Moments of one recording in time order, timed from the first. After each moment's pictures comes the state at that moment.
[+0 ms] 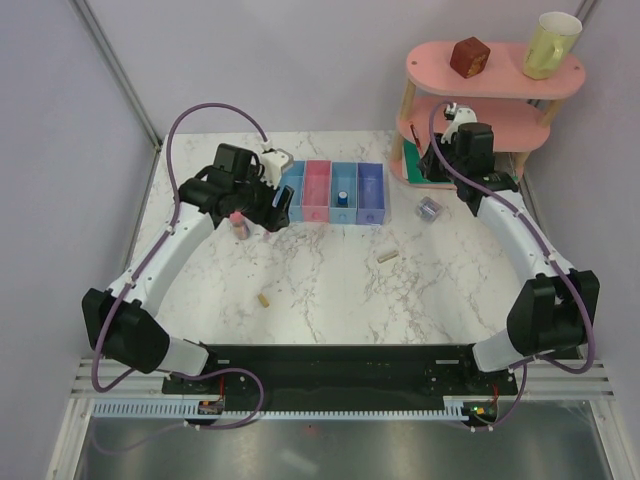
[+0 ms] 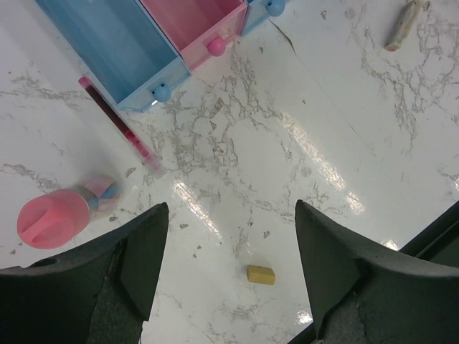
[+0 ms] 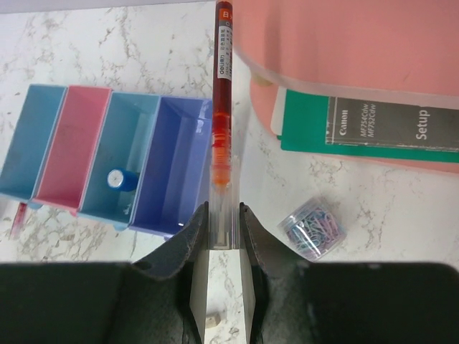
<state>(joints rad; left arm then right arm) -0.37 1.43 1.37 -0.77 0.27 0.21 0.13 1.53 1.33 -0.27 -0.11 0.20</state>
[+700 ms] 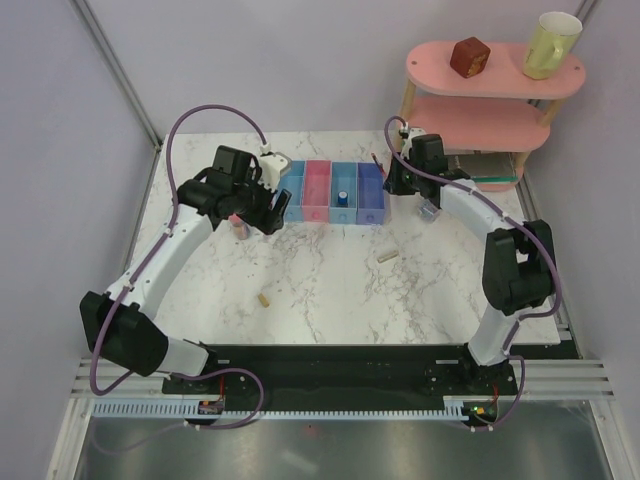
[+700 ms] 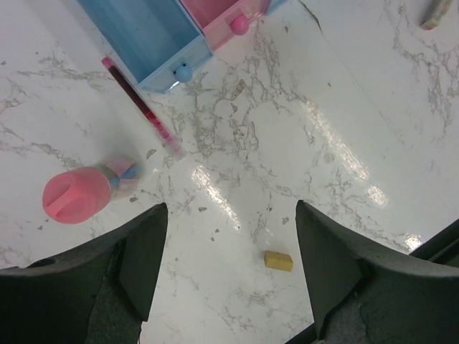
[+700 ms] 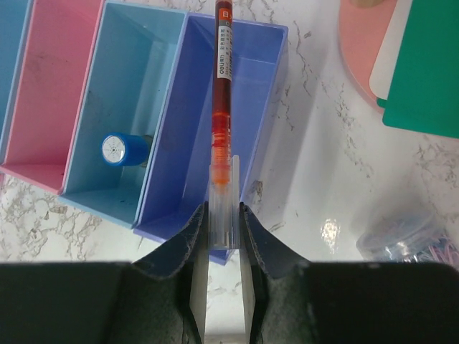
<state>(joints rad) -0.38 1.41 1.36 -0.80 0.20 0.24 0.26 1.77 1.35 -0.24 -0.14 0.23</state>
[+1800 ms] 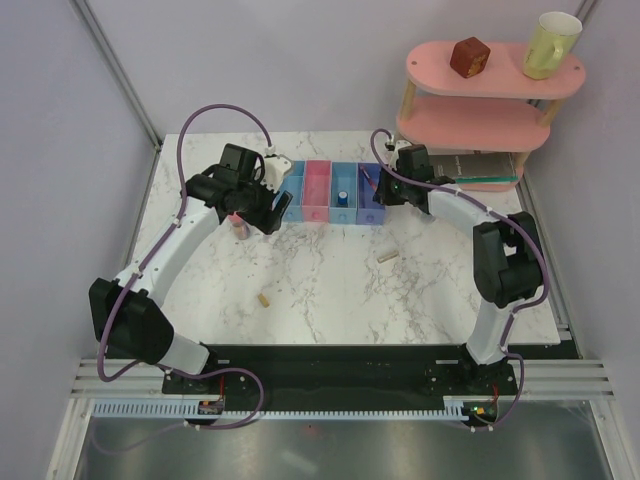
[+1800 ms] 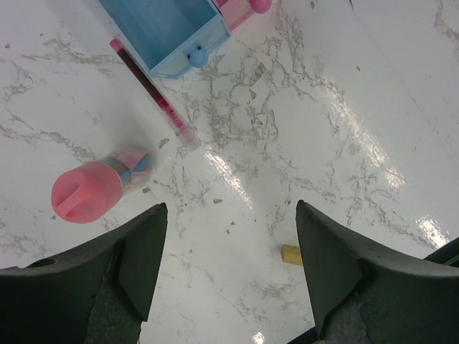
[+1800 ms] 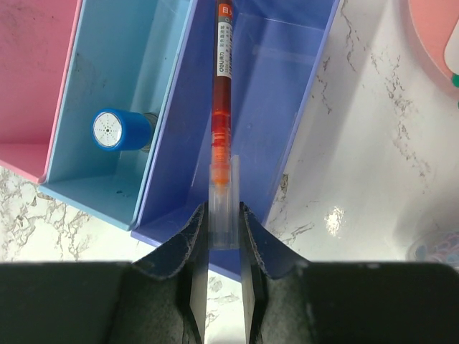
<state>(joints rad) -0.38 1.47 1.38 -0.84 0.14 0.28 0.30 1.87 1.33 -0.18 -0.16 0.23</state>
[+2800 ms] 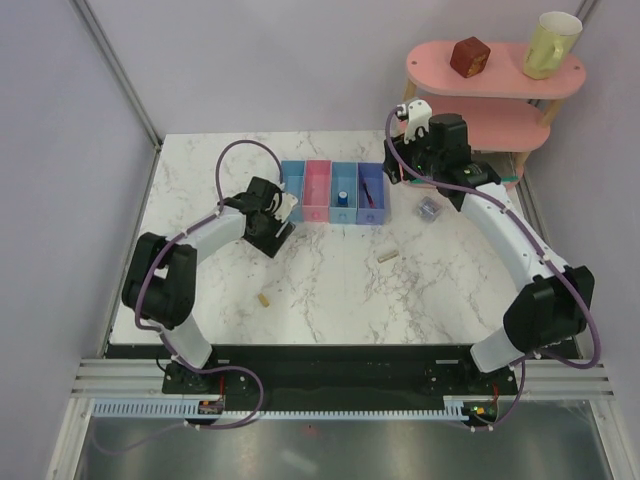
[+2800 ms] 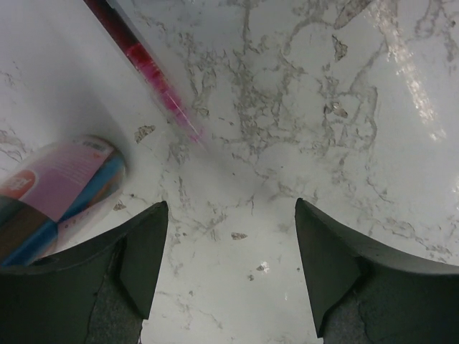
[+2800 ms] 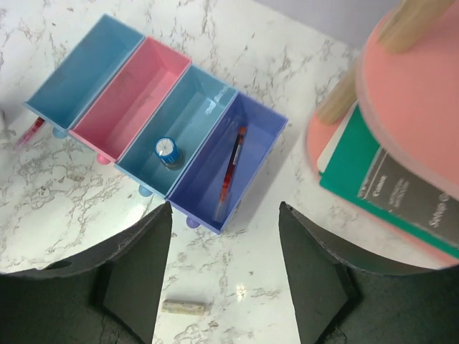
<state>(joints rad) -0.38 1.70 1.11 -0.55 -0.03 0.29 0.30 1.55 1.45 -0.38 -0.16 -0.09</state>
